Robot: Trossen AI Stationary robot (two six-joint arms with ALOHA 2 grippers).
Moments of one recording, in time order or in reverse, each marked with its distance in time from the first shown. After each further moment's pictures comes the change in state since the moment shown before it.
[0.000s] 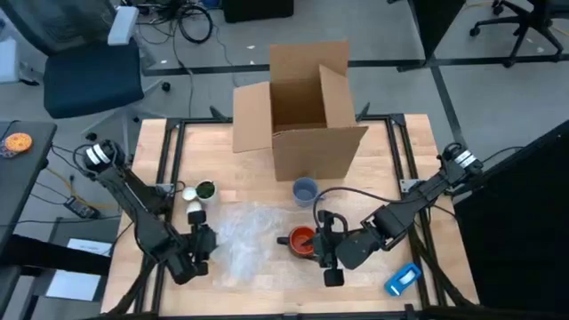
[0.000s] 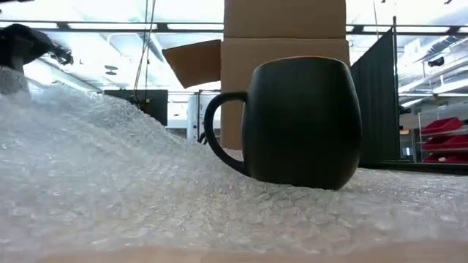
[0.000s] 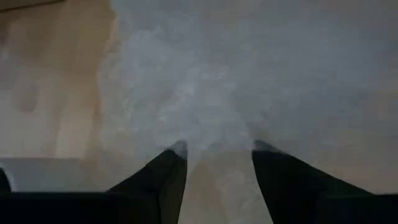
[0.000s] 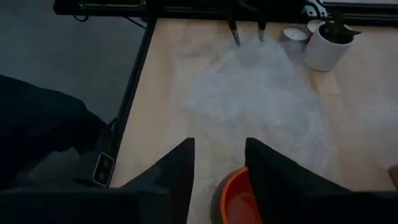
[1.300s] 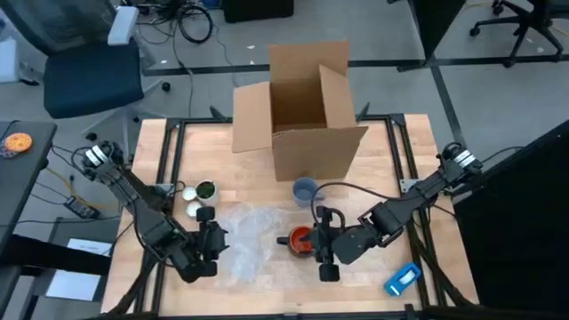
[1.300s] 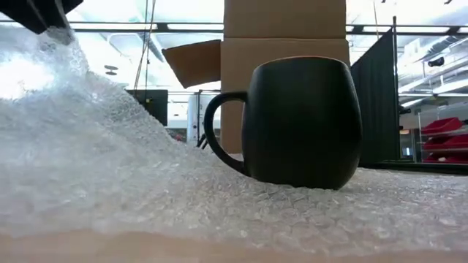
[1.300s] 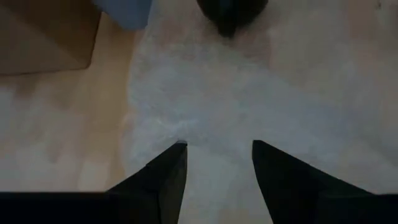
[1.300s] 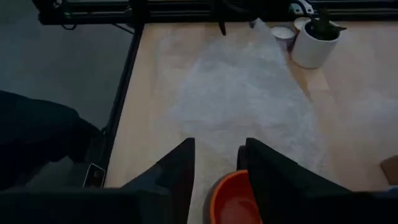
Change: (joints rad) left arm 0.093 0.008 0.188 -0.032 -0.058 0.157; right arm -0.028 0.001 0.000 0.002 0.007 0.027
